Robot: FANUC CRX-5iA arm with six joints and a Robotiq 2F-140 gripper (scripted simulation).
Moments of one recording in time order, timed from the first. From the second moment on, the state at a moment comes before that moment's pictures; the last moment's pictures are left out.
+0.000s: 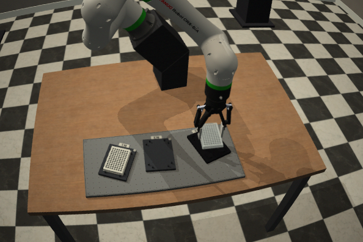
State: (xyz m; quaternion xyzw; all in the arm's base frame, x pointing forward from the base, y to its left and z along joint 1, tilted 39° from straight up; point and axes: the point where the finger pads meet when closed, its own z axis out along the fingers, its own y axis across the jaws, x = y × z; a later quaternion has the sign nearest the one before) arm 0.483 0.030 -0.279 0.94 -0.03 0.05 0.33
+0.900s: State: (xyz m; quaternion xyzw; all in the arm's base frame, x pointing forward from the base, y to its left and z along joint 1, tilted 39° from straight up) arm 0.488 -0.050 -0.214 0.94 -0.03 0.05 0.33
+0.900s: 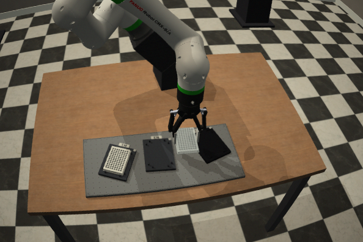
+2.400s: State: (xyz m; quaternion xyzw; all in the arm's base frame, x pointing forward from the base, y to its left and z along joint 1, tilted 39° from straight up) arm 0.494 -0.137 -0.143 0.94 -0.03 0.05 0.33
